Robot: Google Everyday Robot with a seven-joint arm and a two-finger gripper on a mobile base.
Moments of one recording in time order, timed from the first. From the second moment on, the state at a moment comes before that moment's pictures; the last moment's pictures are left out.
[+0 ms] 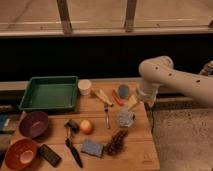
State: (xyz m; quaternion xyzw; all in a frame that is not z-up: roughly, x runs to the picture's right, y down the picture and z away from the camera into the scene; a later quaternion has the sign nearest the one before) arm 0.176 0.093 0.735 -0.30 0.18 0.59 0.73
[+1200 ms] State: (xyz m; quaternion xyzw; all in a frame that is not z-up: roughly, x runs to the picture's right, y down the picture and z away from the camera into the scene) arm 0.110 0.025 0.779 -0.25 0.08 0.48 0.83
